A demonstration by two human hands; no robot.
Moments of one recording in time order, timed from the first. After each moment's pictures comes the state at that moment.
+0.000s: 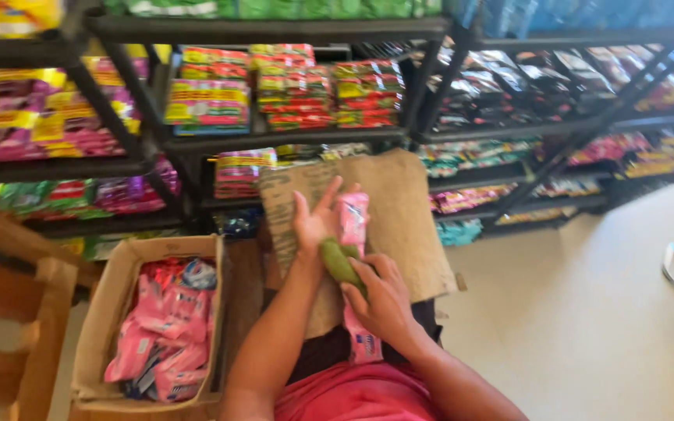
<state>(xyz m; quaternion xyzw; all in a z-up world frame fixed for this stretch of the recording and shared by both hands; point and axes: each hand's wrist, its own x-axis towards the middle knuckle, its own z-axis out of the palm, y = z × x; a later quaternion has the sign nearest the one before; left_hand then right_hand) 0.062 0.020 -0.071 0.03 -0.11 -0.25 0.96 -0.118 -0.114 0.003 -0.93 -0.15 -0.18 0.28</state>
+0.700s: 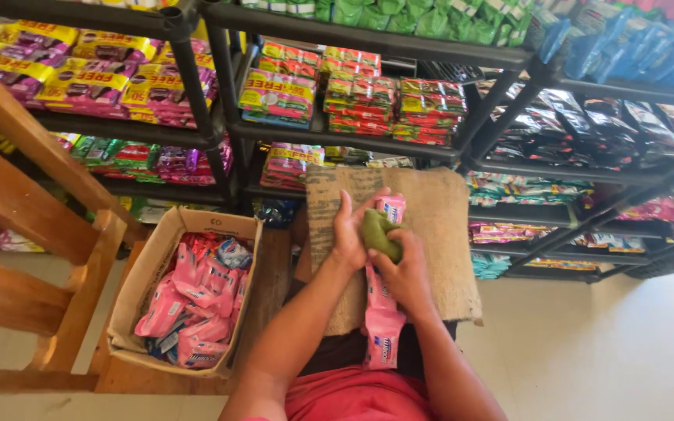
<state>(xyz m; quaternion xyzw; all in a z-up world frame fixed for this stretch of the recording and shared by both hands) 0.039 0.020 -0.034 0.13 -0.06 -0.16 0.98 -0.051 -0.096 0.011 -0.88 -0.05 -0.15 0.46</state>
